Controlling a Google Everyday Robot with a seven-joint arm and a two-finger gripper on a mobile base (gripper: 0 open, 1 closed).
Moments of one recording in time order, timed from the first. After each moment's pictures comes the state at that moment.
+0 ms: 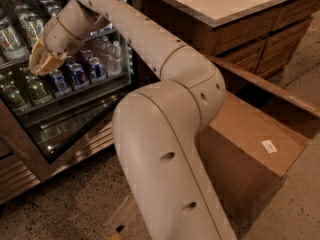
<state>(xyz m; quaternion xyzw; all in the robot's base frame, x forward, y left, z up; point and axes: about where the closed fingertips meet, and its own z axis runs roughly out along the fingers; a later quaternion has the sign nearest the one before) 0.640 0.334 0.883 -0.83 0.32 0.29 0.34</state>
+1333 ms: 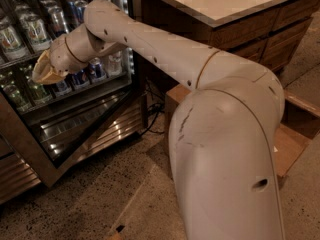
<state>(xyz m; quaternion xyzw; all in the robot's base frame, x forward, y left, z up) 0.629 0.331 0.866 -0.77 0.39 0.25 0.44</state>
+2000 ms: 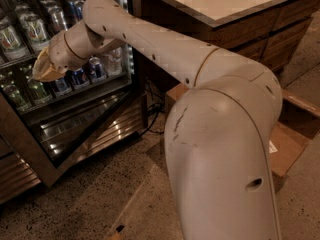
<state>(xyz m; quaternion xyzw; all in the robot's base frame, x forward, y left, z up) 0.635 0.330 0.872 -0.77 0.40 0.25 0.43</state>
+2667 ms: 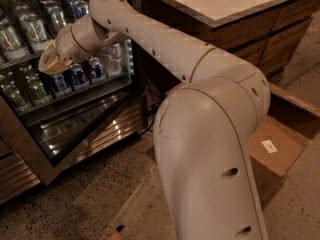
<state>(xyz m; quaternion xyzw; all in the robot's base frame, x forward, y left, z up) 0.665 0.319 0.877 -0.75 0.43 0.26 0.43</state>
